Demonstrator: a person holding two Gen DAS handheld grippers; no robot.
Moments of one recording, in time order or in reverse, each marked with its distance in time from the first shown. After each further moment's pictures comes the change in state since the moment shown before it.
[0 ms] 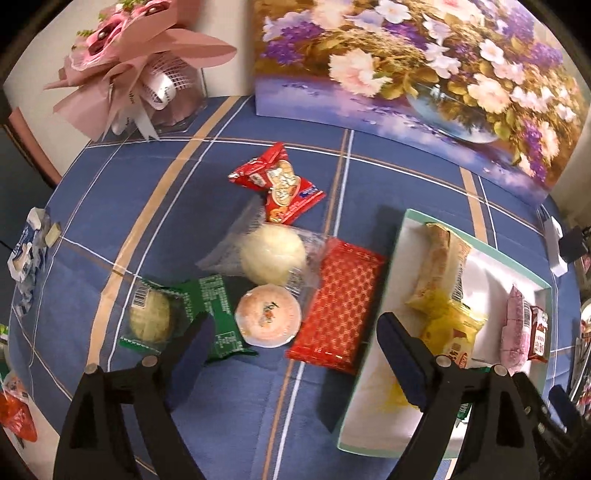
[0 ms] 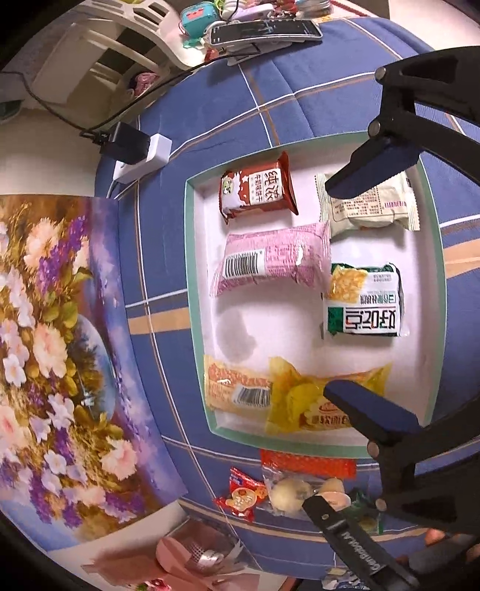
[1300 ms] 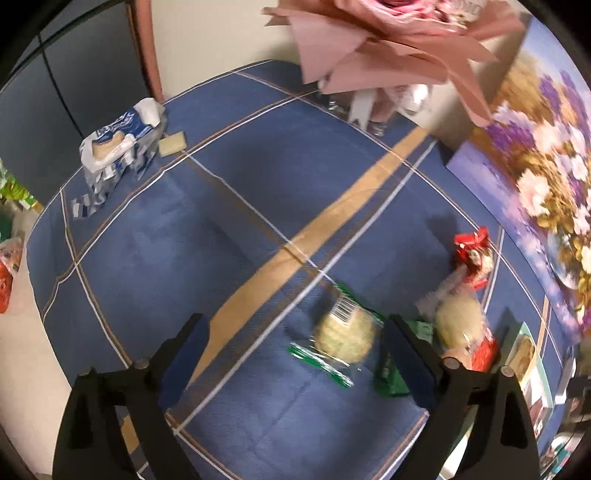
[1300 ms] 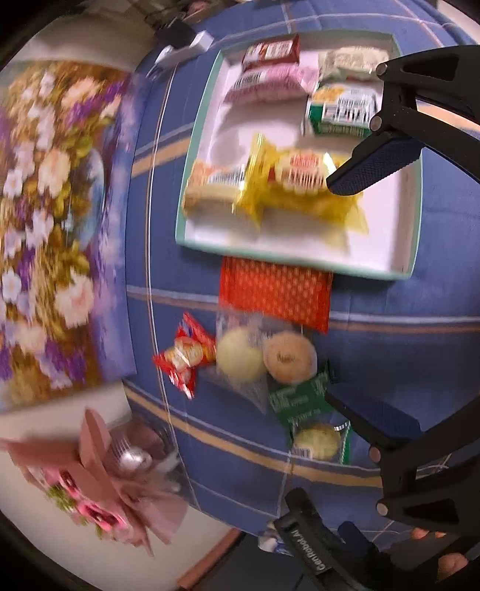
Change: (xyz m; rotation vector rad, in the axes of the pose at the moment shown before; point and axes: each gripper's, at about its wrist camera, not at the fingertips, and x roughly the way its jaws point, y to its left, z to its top) left arm -0.004 0.191 -0.014 -0.491 0.008 0.113; right arm -0.010 0.161 -0.040 -0.226 0.006 0.195
